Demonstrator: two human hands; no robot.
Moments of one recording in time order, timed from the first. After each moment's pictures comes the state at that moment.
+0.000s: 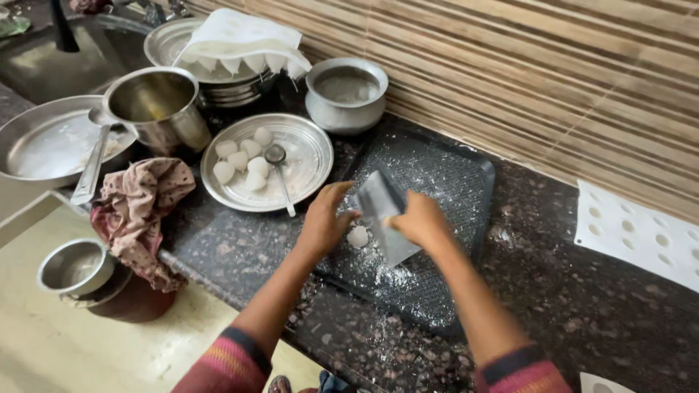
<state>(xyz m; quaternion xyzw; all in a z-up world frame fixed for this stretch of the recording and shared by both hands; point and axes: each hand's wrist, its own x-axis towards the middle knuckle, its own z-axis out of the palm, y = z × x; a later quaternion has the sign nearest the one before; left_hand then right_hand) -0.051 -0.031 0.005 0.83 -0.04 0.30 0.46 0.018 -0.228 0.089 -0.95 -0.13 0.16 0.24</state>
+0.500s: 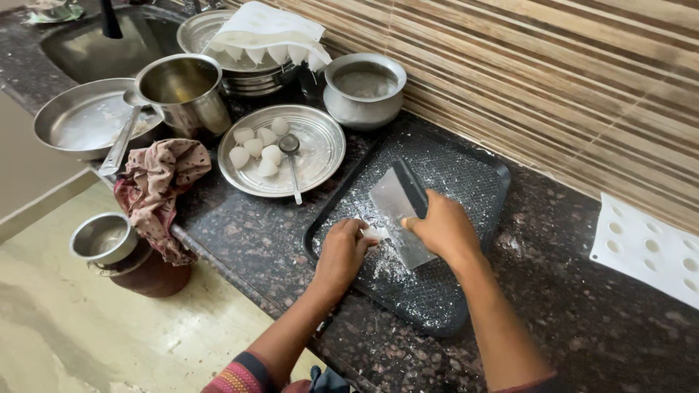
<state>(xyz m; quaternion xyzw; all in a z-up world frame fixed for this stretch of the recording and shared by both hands) -0.105 -0.104 0.005 0.87 0.12 0.22 0.42 -0.011 -0.262 0.131 -0.94 -0.18 0.08 0.27</state>
